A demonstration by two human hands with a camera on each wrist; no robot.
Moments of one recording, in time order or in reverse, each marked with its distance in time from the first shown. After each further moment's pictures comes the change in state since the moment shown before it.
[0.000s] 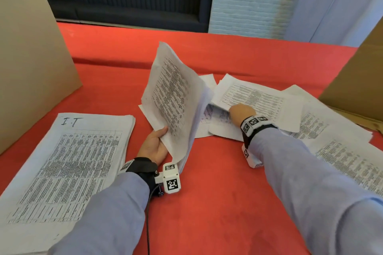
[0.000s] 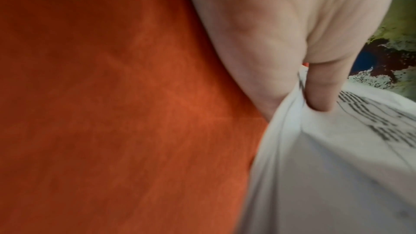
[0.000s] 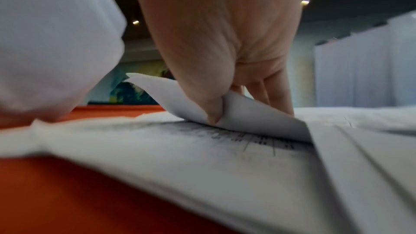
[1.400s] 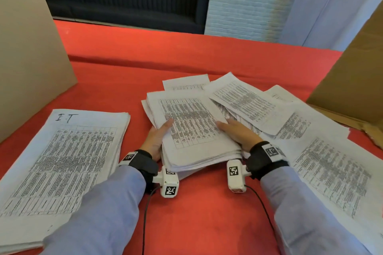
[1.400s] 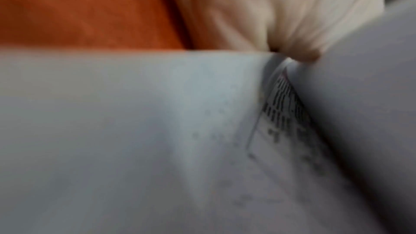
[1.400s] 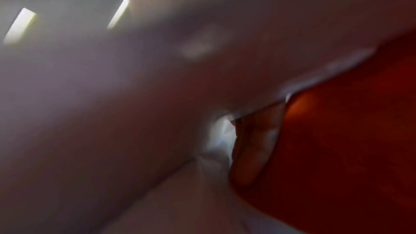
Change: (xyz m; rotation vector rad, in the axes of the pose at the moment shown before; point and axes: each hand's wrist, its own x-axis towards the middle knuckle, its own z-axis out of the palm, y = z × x) left_hand -0.006 -0.011 0.010 0.475 -0.075 0.129; right_hand -0.073 0.003 0.021 1.291 -0.239 0.127
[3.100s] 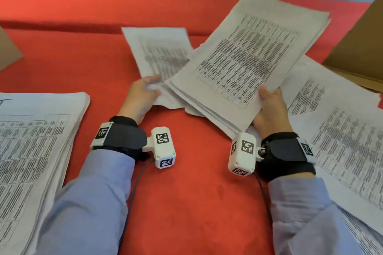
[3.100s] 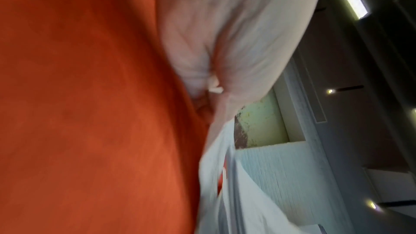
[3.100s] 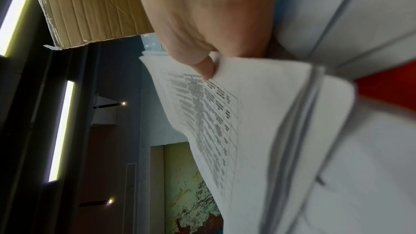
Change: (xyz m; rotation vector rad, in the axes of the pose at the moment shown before) left_hand 0.083 -0.001 0.020 0.732 0.117 0.238; right_hand 0.010 0.033 -0.039 1.007 0.459 -0.131
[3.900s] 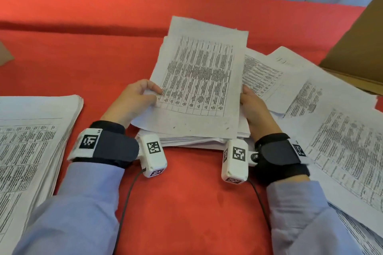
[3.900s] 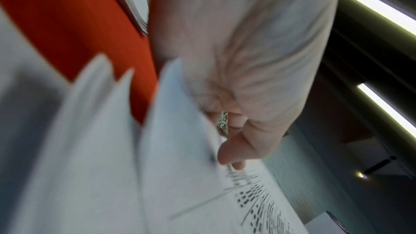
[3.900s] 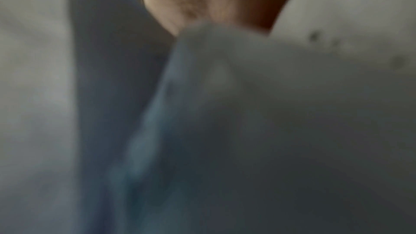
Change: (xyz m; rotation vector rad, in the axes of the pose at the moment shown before) left_hand -0.015 0.019 -0.015 0.228 -0.150 -0.063; right_hand -0.016 -0.001 0.025 -0.303 -0.308 0.085
